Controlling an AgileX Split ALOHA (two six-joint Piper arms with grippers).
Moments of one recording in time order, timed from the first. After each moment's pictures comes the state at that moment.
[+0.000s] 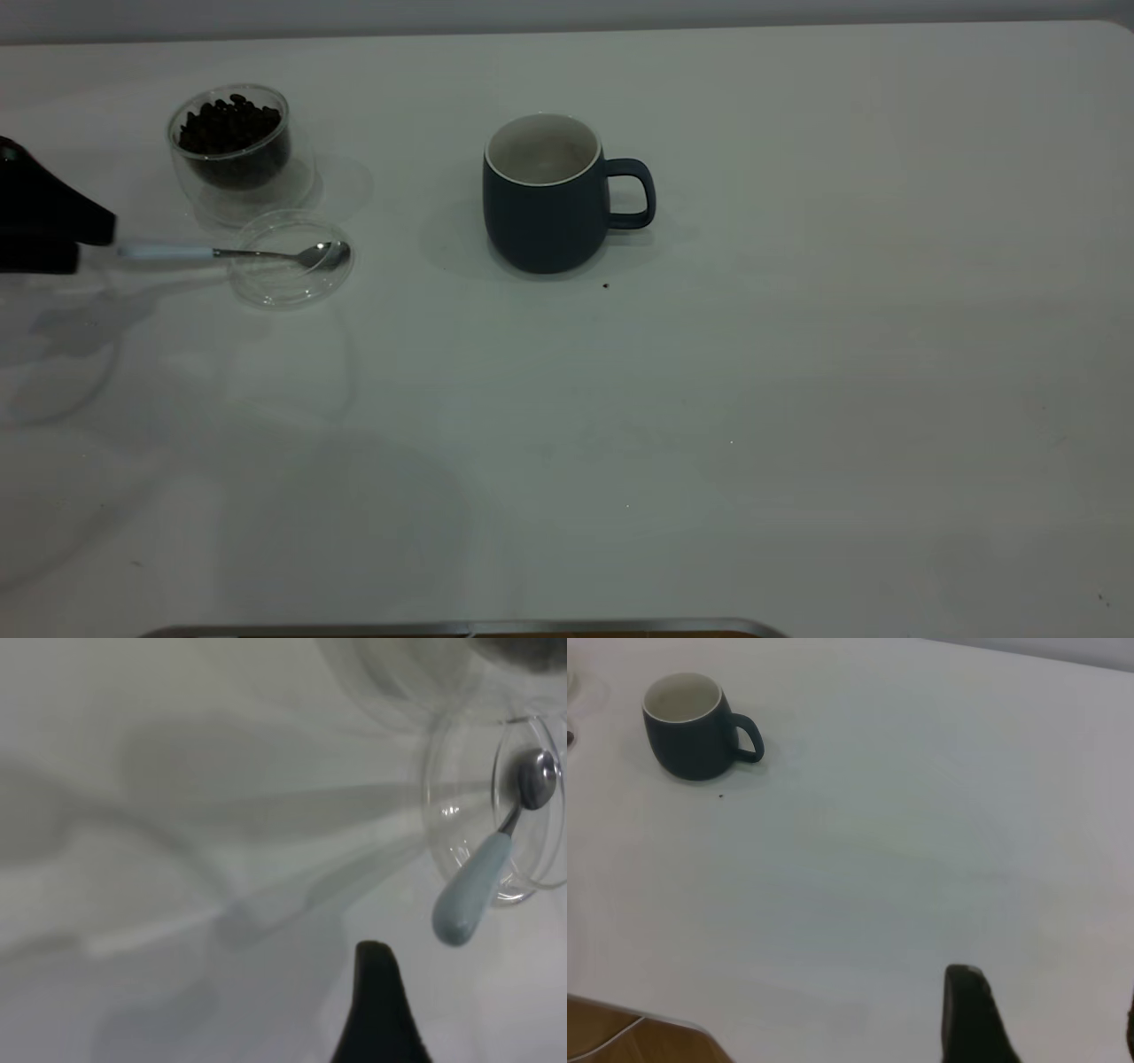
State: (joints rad) left arm 0.43 2.34 -1.14 -1.21 0.68 1.45; right arm 0.02 -0.01 -0.48 0.18 1.13 -0.19
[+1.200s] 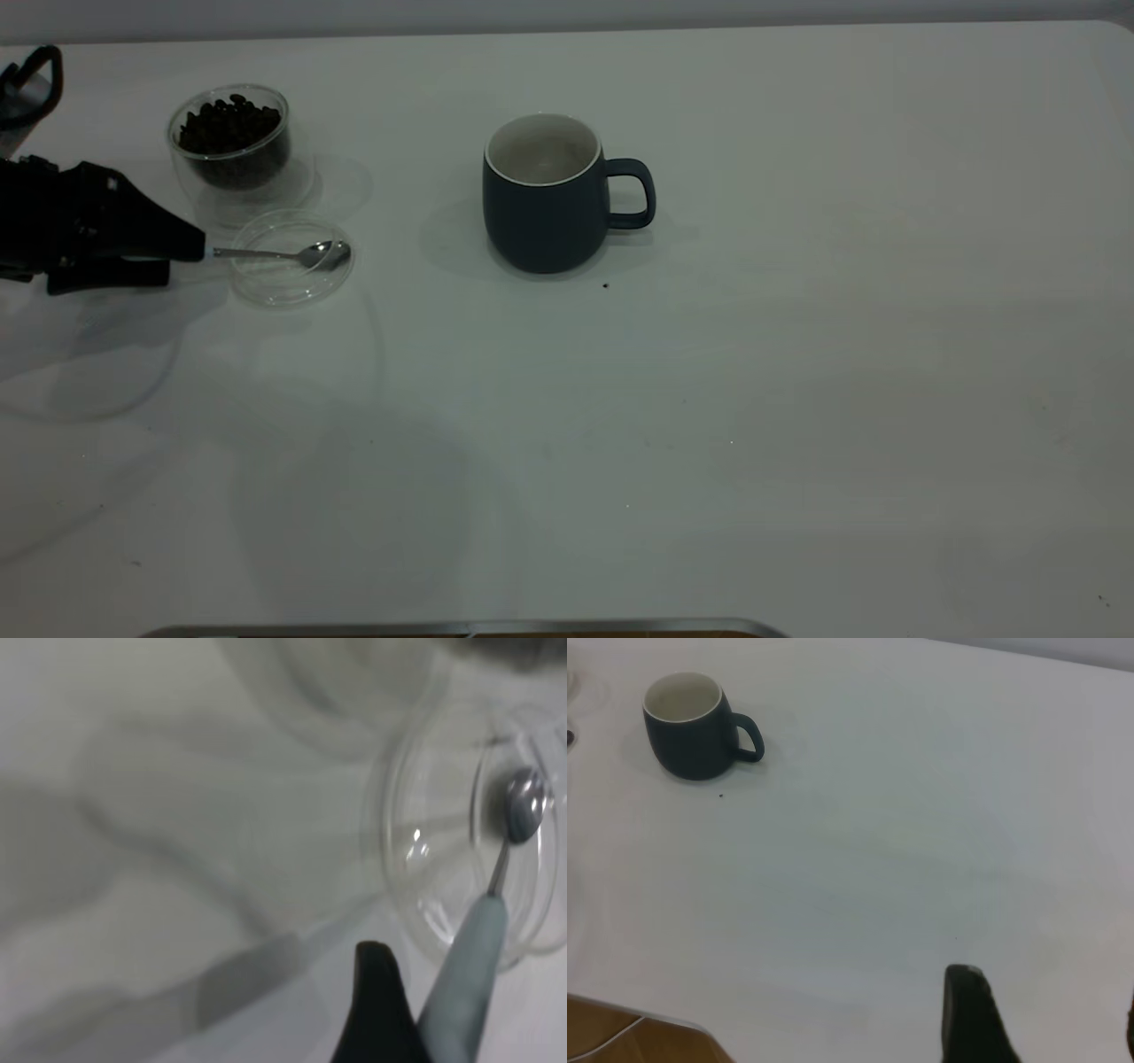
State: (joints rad) left arm 0.34 2.43 -1.14 -1.42 0.67 1.62; right arm 0.02 -0.01 -0.48 0.18 1.13 -0.19
